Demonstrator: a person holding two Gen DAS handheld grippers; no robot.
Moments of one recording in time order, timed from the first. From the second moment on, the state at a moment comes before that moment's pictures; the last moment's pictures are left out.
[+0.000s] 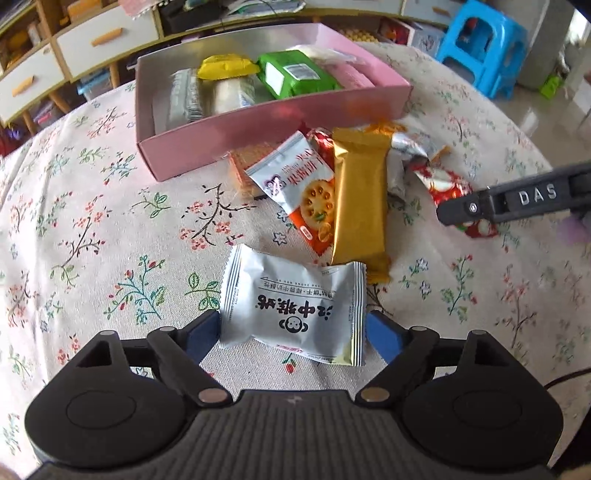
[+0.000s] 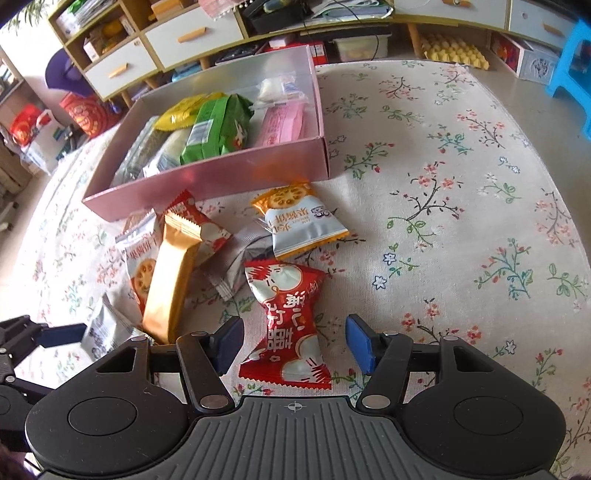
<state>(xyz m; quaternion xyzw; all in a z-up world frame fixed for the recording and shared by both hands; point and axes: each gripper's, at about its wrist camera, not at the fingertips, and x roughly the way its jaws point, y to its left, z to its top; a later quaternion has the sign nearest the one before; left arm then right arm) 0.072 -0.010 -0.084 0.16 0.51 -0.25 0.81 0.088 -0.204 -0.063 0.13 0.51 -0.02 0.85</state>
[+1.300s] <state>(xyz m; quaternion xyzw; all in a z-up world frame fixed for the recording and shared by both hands) 0.106 0.034 -0.037 0.01 0.47 -0.21 0.86 0.089 -0.240 -0.034 0.29 0.48 0.02 0.83</state>
